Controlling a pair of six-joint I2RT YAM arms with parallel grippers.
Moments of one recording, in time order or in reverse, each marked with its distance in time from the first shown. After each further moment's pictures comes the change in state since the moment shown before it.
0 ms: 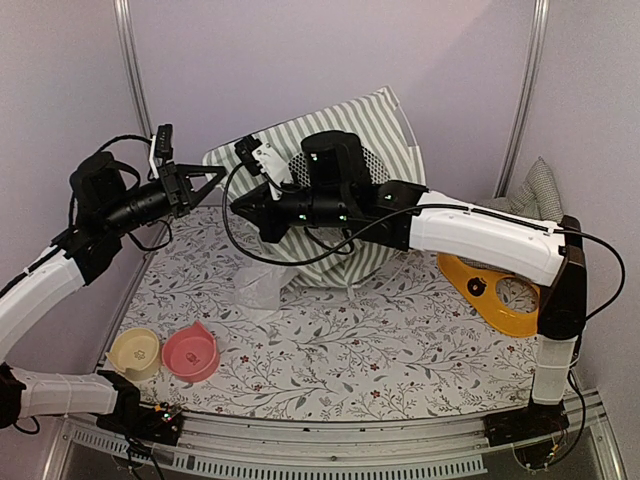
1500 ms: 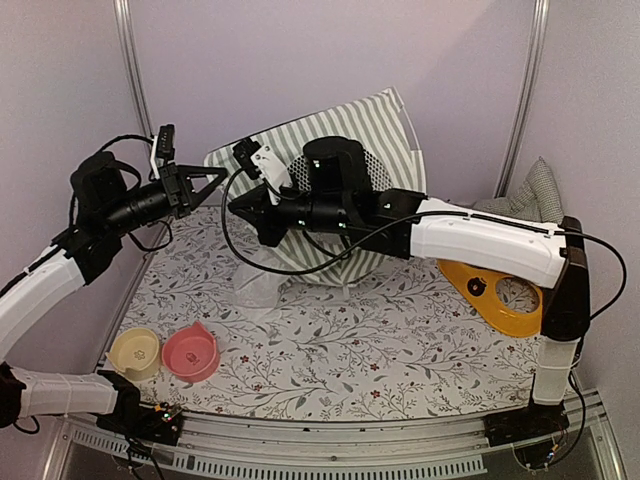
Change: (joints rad) left arm -0.001 0.004 0.004 -0.010 0.017 0.010; right arm 0.016 -0.019 -0.066 0.099 0.025 -0.056
